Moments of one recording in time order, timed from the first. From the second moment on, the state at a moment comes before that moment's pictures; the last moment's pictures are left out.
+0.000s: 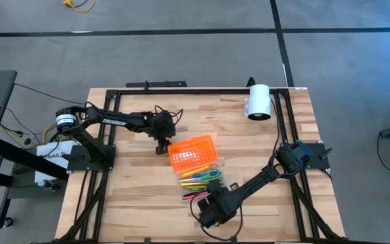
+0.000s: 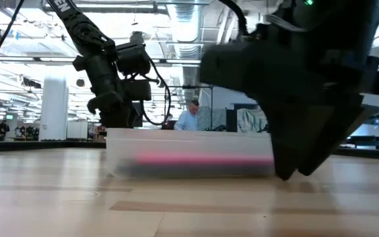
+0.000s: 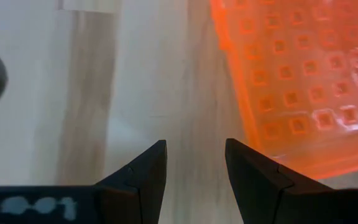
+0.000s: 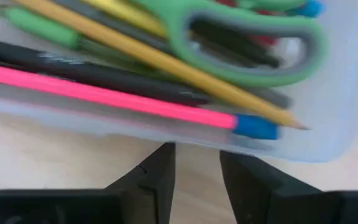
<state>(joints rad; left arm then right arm) 0.34 1.59 0.75 -0.24 0.17 0.22 0.59 2.28 1.73 -1.10 0.32 1.65</state>
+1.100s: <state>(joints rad) 0.33 1.51 0.66 -0.39 0.36 0.21 0.49 2.28 1.71 -1.20 0.29 1.42</state>
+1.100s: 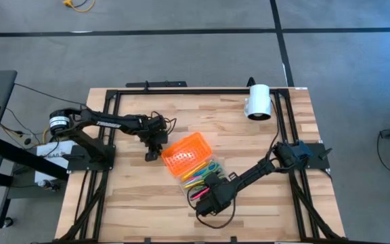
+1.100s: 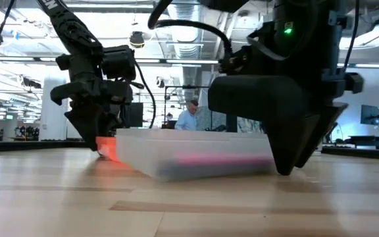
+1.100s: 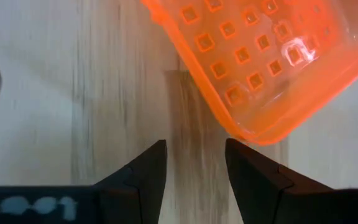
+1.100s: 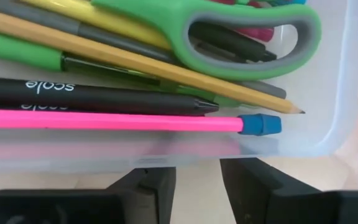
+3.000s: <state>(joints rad) 0.28 1.37 0.53 -0.30 0.21 0.01 0.32 1.84 1.06 -0.67 0.24 0.81</state>
